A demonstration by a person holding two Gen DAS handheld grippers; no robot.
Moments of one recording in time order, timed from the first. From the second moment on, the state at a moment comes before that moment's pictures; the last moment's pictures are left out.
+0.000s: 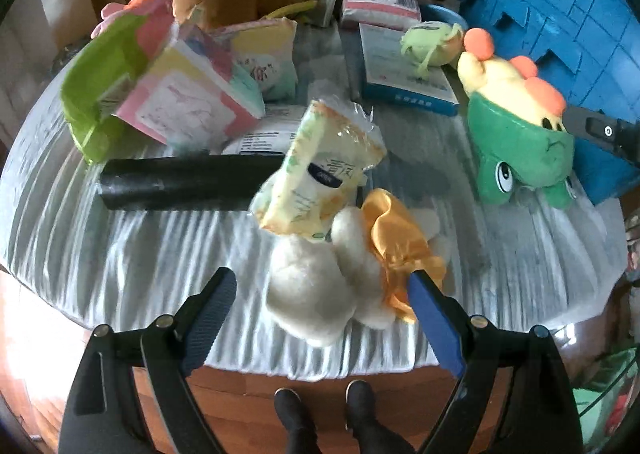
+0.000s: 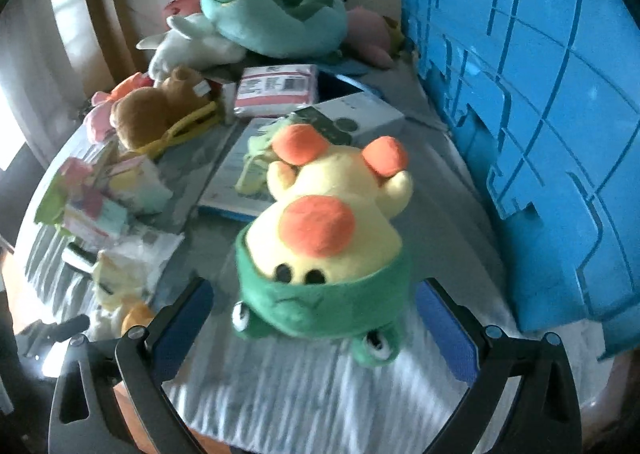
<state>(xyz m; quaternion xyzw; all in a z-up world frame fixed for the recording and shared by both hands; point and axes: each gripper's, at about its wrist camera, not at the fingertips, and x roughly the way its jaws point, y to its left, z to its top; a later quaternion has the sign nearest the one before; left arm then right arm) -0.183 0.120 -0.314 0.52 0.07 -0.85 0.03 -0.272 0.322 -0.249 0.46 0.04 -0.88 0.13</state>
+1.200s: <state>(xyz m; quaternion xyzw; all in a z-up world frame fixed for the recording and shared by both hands) -0.210 0.140 -0.290 0.46 0.06 -0.89 -0.03 -0.312 0.317 -0.299 0.47 -0.03 -0.86 0.19</state>
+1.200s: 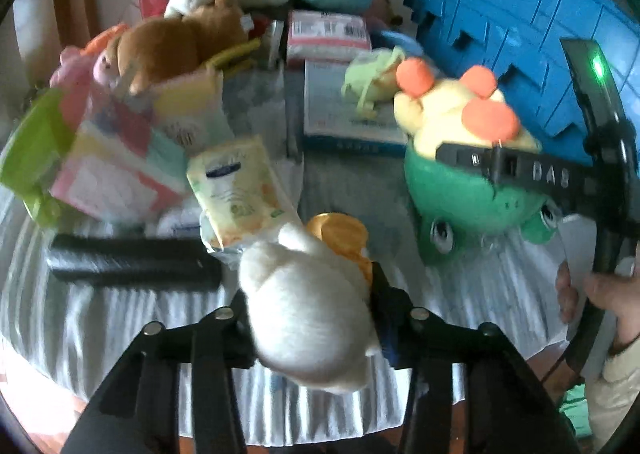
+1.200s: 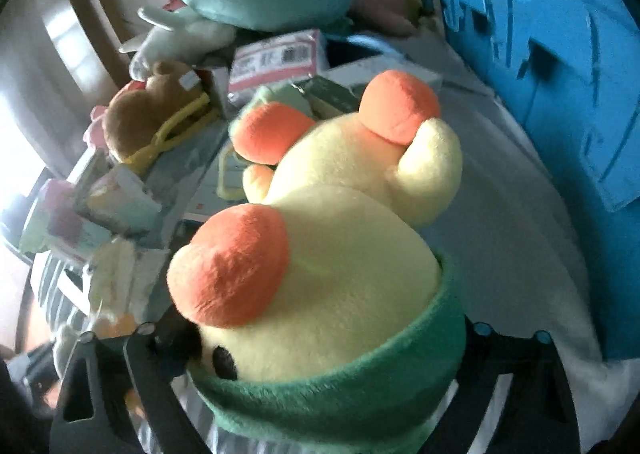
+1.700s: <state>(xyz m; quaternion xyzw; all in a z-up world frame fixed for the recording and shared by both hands) -0.214 0.109 -0.179 0.40 0.04 -0.92 -0.03 -0.275 0.293 -0.177 0.41 0.00 -0.89 0.19</state>
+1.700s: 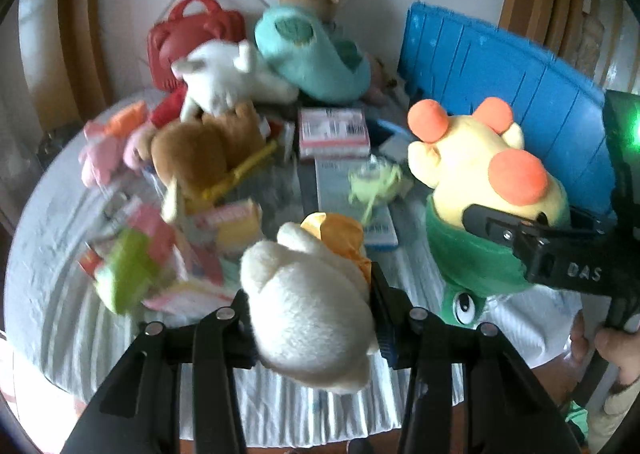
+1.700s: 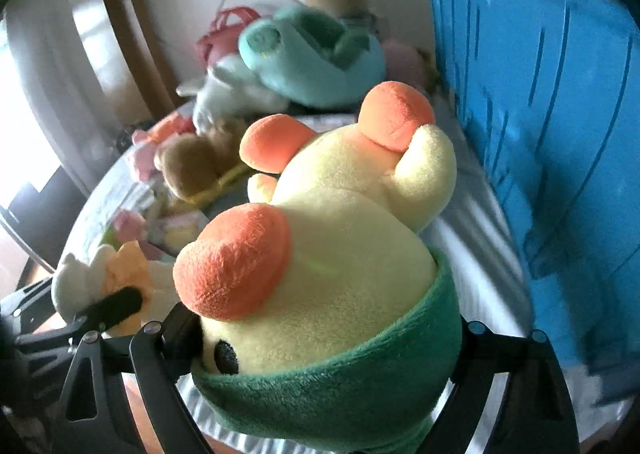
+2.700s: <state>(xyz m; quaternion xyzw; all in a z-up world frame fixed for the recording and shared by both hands) -0.337 0.322 0.011 0.24 -0.01 -0.96 -0.15 -0.297 0.511 0.045 0.20 -0.01 -0.98 0.09</state>
